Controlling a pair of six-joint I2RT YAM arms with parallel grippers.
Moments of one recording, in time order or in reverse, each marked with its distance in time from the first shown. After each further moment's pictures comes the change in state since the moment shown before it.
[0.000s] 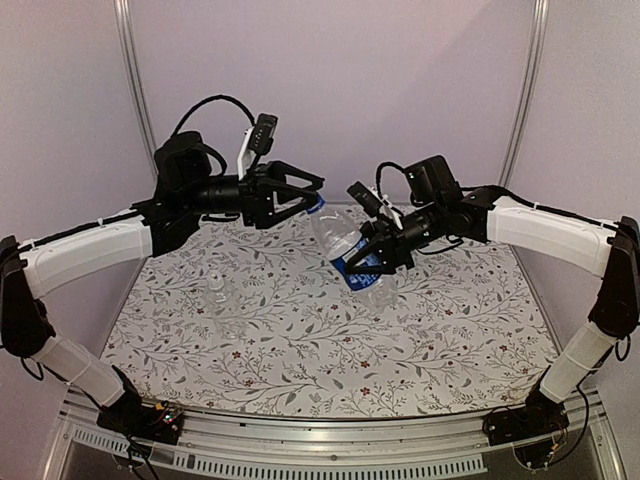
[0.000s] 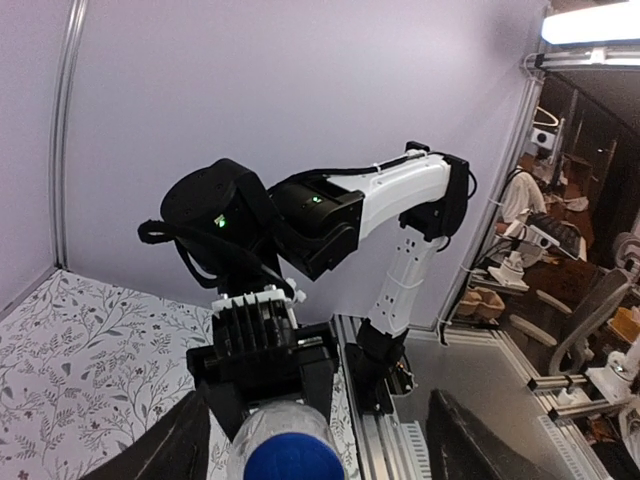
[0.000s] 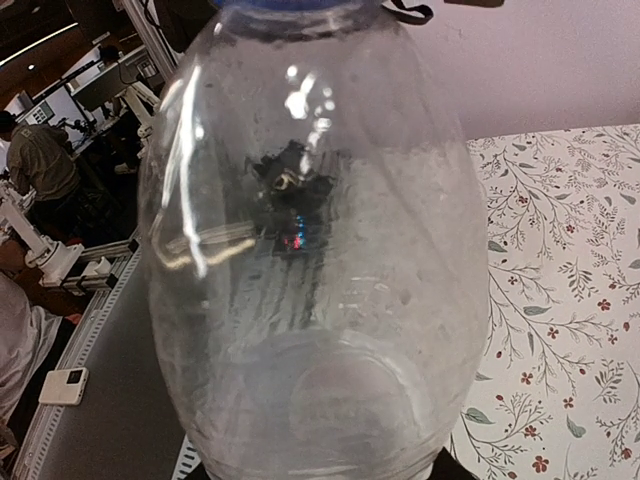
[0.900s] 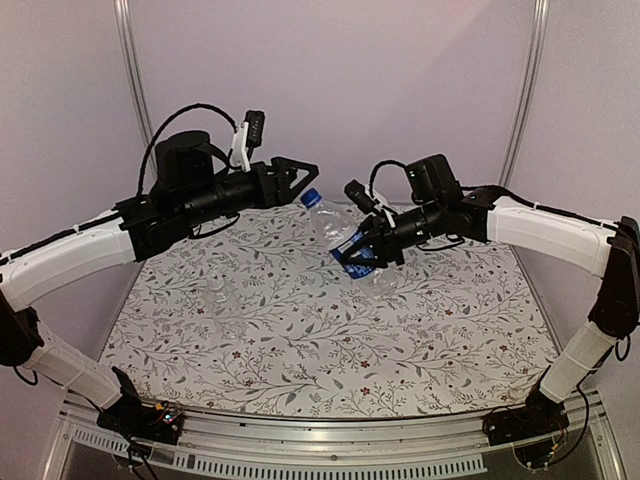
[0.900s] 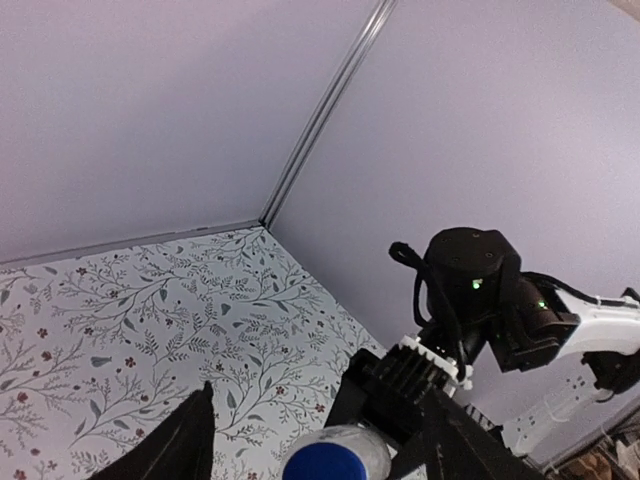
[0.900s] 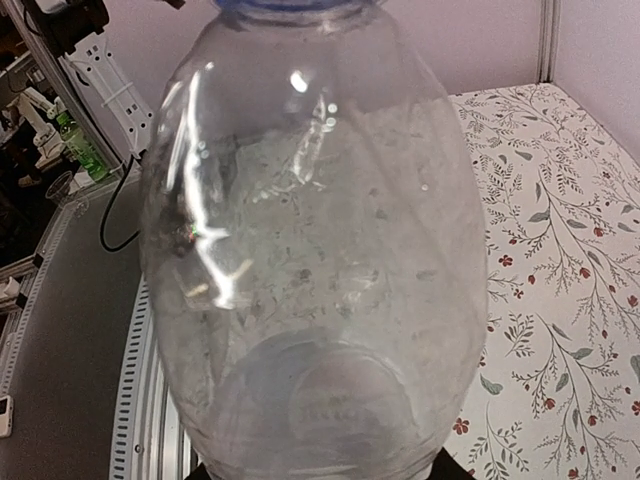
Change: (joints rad) left arm -0.129 -0.078 0.047 -0.339 -0.792 -0.152; right arm 0.002 0.000 0.000 0.031 0.273 0.029
